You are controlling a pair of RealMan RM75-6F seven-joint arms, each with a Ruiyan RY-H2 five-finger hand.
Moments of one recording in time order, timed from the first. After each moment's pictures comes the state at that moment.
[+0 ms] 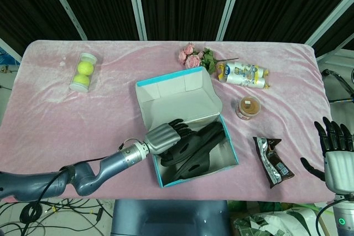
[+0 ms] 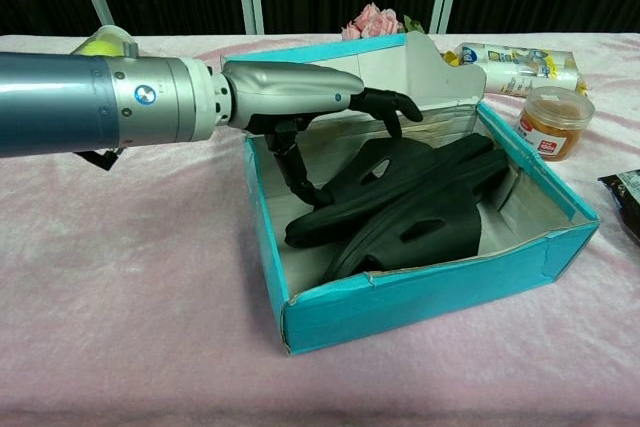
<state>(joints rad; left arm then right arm) -1.00 -1.56 -0.21 -1.49 1.43 0.62 0.06 0.07 -1.14 0.10 -1.61 -1.54 1.61 -0.10</state>
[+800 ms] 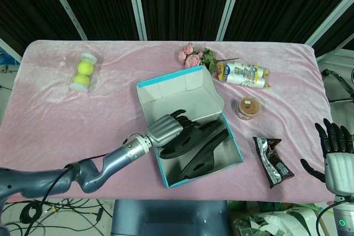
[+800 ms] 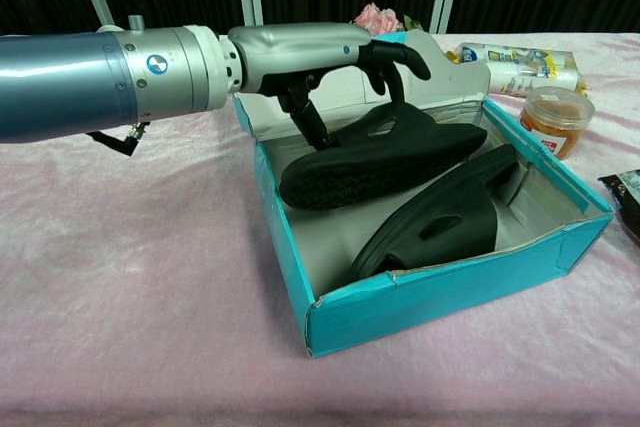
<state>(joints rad) -1.03 -1.59 -0.19 -1.45 1.42 0.77 0.00 0.06 -1.15 0.10 -1.59 -1.55 1.61 -0.07</state>
